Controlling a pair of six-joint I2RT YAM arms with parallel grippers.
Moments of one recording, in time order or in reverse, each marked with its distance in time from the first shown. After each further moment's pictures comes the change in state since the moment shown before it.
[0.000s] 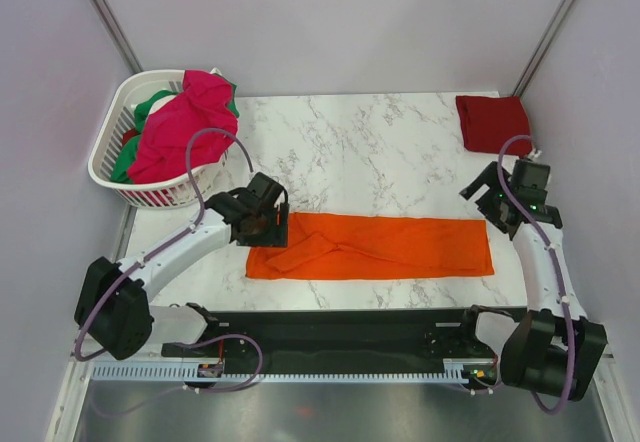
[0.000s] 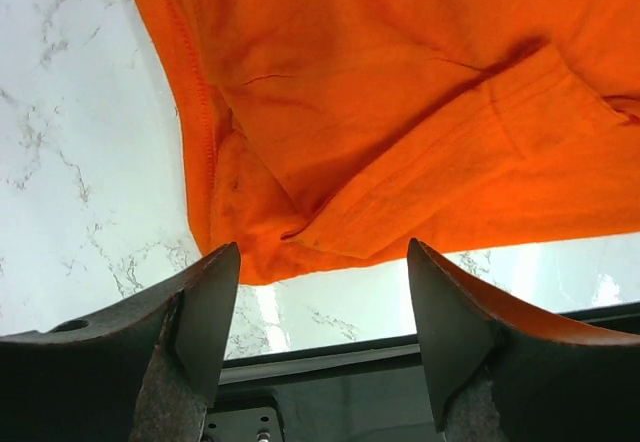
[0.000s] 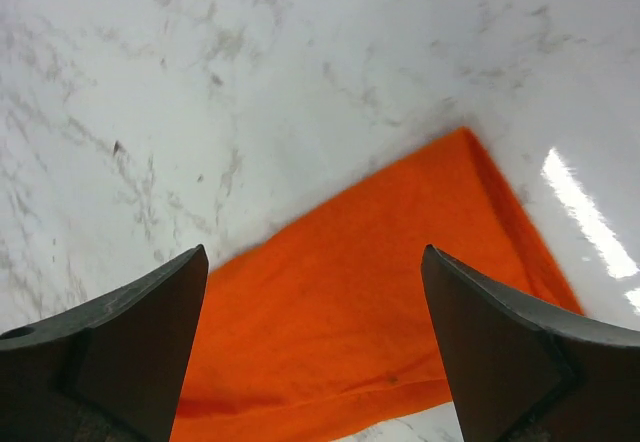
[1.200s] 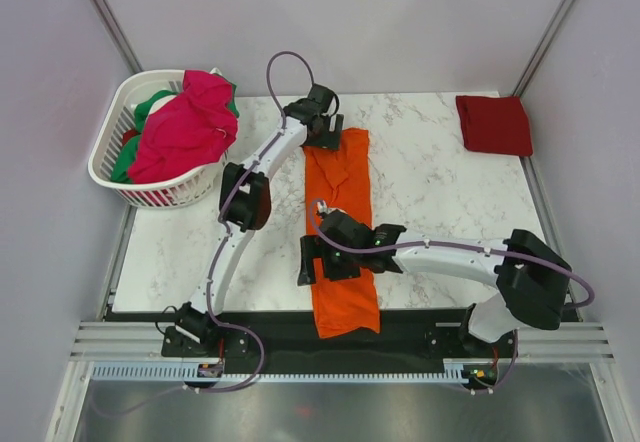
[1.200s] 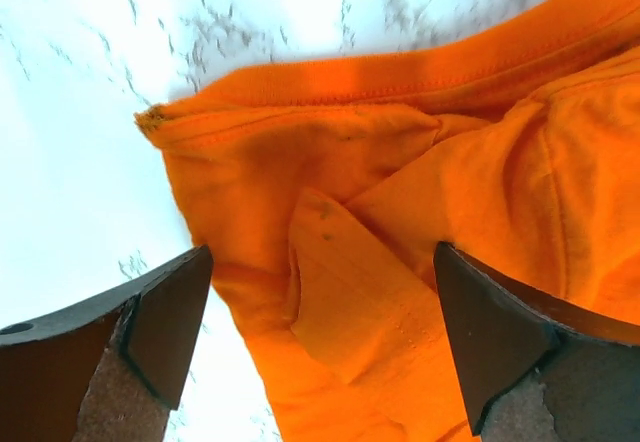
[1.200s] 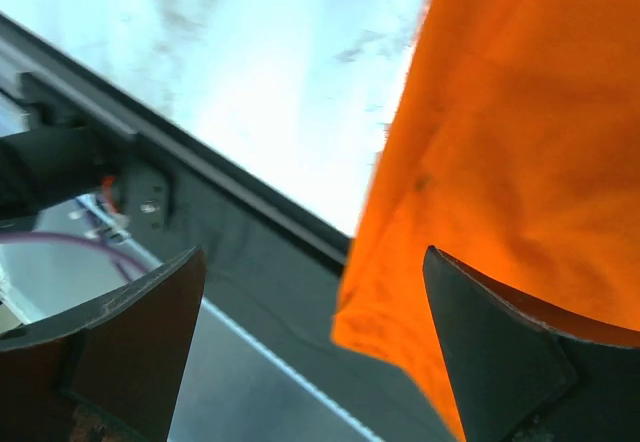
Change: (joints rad) left arm 0.133 1.390 1.634 -0.073 -0.030 0.268; right arm 1.331 0.439 0.091 0.214 -0.036 0.317
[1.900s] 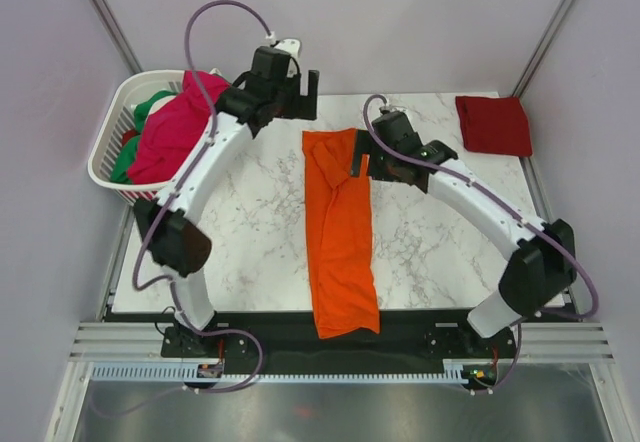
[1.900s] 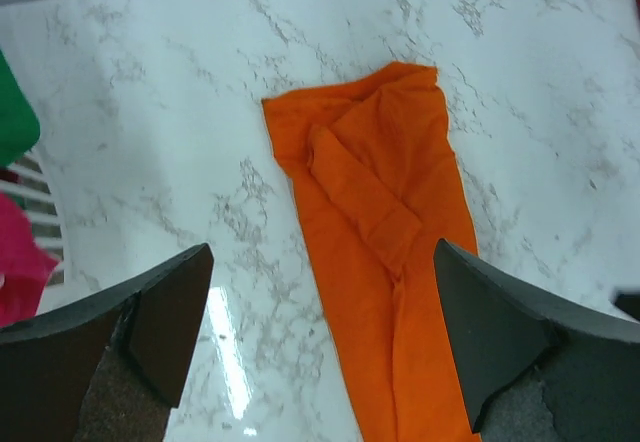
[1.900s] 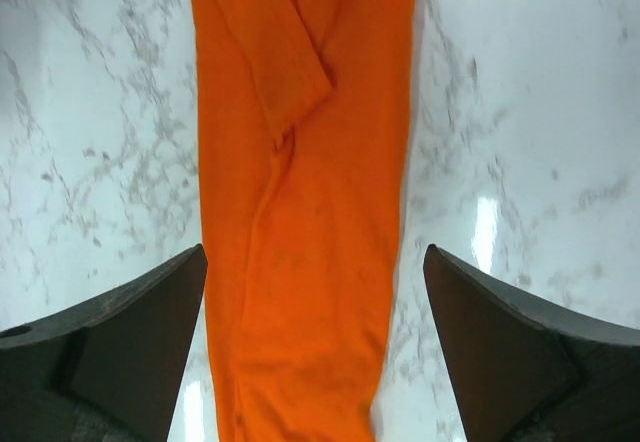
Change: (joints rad) left arm 0.005 -0.737 -0.476 0.146 0.013 0.058; right arm -0.455 0.011 0.456 -0.320 0.301 -0.286
